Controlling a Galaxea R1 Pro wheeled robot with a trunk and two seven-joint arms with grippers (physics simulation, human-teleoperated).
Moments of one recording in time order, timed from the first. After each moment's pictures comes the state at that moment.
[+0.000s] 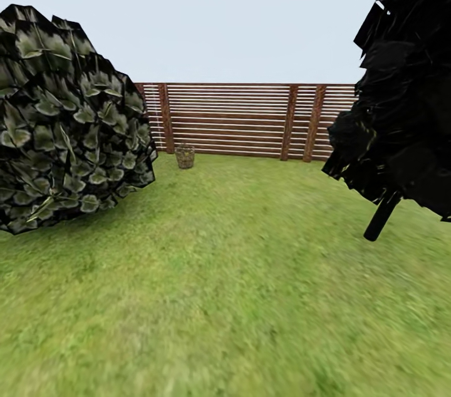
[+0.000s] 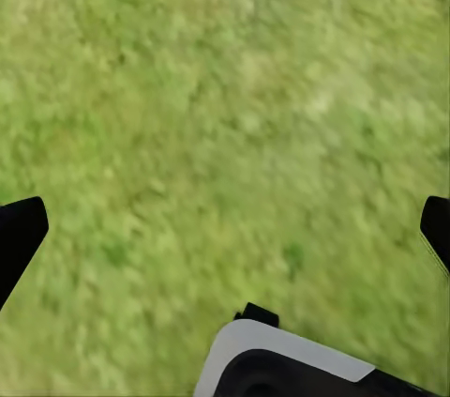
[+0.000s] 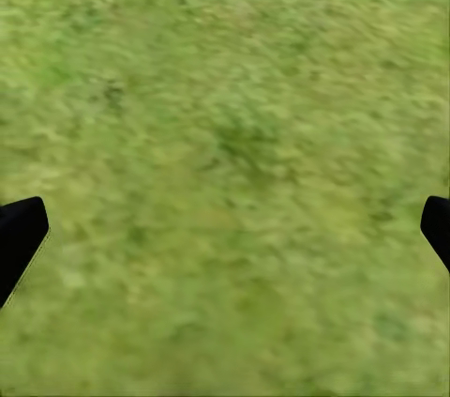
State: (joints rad) left arm 0.00 0.04 -0.06 -0.20 0.42 -0.62 0.07; right arm -0.14 -0.05 -0.15 -0.03 -0.23 -0.78 -0.01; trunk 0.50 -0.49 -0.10
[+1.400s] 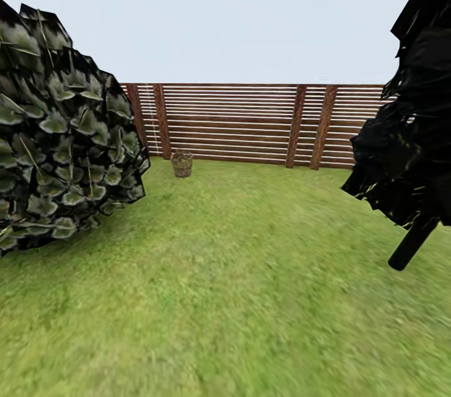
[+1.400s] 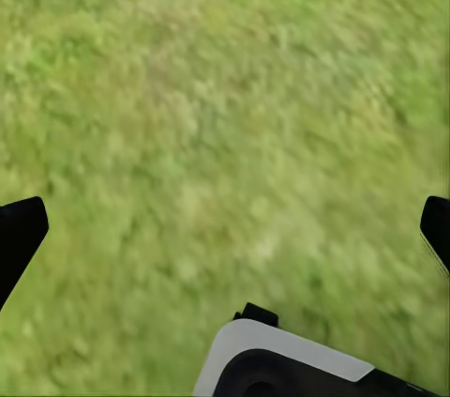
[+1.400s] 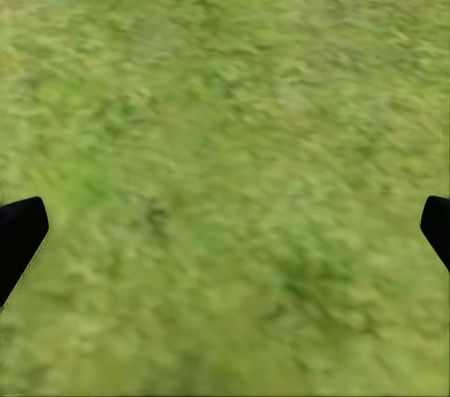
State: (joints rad) left arm 0.00 0.04 -0.06 -0.20 0.42 -0.62 0.07; right arm -0.14 -0.06 -0.15 -0.03 -0.24 -0.78 -0.01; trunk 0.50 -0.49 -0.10
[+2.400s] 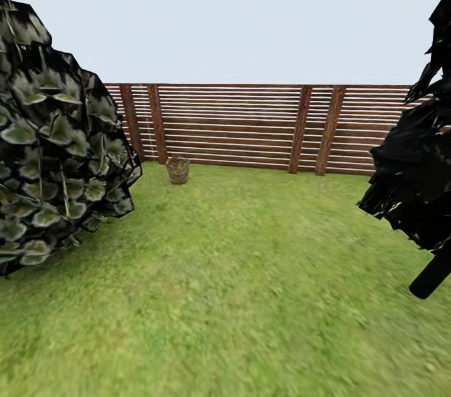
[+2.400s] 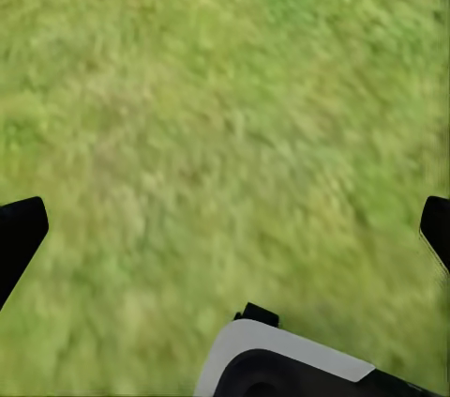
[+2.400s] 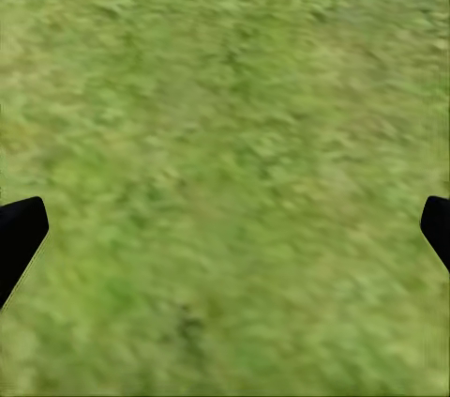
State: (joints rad) left arm 0.00 0.04 -0.06 -0.20 0.42 -0.62 0.07; right arm -0.14 -0.06 -0.15 -0.03 -0.24 -0.77 -0.01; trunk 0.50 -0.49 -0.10
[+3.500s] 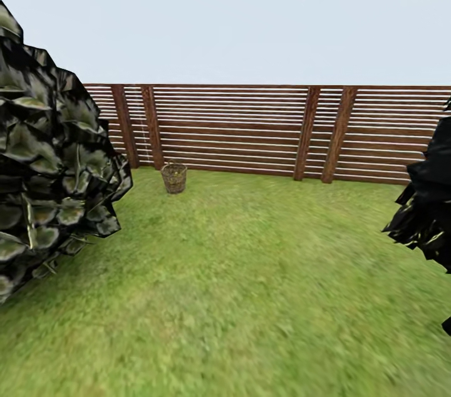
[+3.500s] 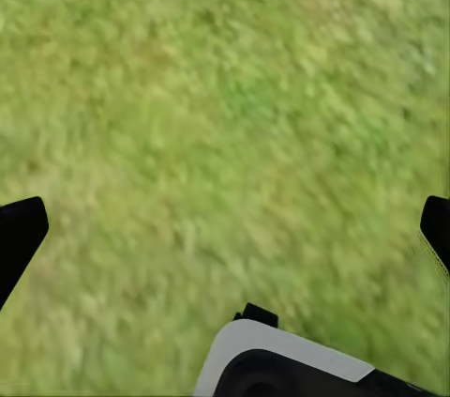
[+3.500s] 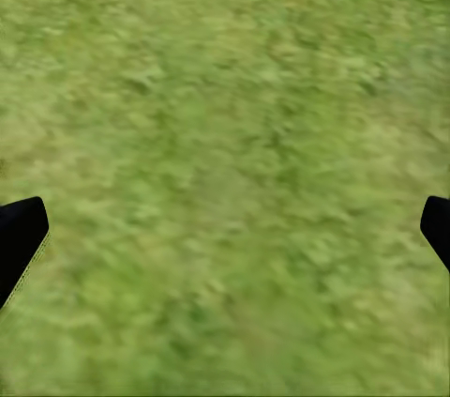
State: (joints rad) left arm 0.00 0.04 -0.06 -0.20 0.42 -0.62 0.07; right arm -0.14 -0.06 -0.15 -0.03 -0.24 -0.77 -0.01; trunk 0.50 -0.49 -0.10
